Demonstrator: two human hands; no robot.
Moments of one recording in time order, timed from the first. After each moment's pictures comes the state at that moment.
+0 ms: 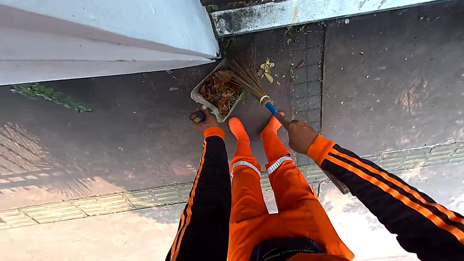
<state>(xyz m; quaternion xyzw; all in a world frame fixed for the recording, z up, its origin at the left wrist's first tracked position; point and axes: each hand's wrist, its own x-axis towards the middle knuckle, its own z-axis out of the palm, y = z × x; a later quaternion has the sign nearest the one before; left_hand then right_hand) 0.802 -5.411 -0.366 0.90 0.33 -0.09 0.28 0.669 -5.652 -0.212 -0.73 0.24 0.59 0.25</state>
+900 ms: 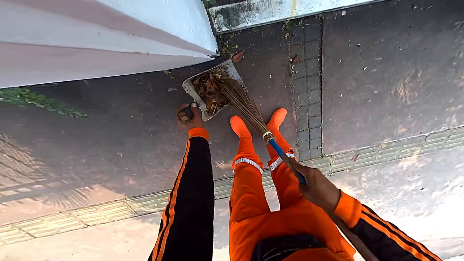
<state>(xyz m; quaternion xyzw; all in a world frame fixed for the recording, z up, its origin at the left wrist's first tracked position) 0.842 -5.331 -0.393 0.92 0.13 -0.06 0.36 0.568 -5.573 -0.138 -0.65 0.33 0.54 0.43</state>
